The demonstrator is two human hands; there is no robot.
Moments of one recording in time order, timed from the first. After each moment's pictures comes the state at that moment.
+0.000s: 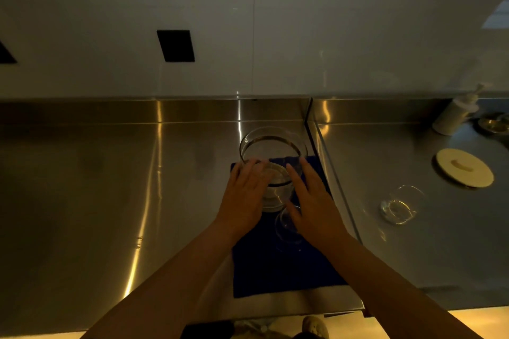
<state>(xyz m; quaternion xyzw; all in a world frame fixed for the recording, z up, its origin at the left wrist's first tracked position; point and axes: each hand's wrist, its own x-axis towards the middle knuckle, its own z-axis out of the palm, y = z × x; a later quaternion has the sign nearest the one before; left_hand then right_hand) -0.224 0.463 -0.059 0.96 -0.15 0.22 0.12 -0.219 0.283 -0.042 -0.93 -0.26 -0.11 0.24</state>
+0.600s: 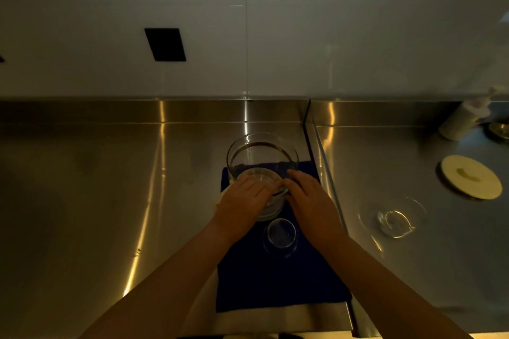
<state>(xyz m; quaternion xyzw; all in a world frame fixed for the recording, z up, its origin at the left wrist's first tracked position) -0.204 0.441 -0.044 0.92 -0.24 0.28 0.11 -0.178 0.261 -0.043 -0.91 -0.31 -0.15 0.22</state>
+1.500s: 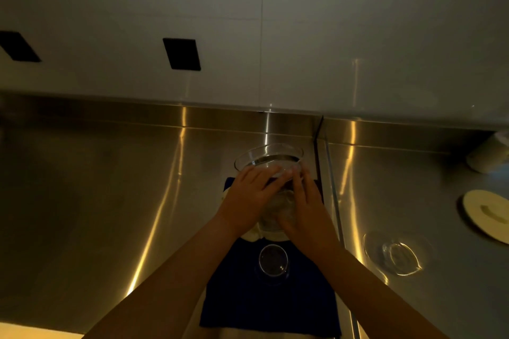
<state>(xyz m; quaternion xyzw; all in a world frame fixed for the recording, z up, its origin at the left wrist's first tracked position) -0.158 0.426 -0.030 0.94 -0.19 0.26 0.08 -0.142 0.257 -0.042 -0.90 -0.30 -0.06 0.32</state>
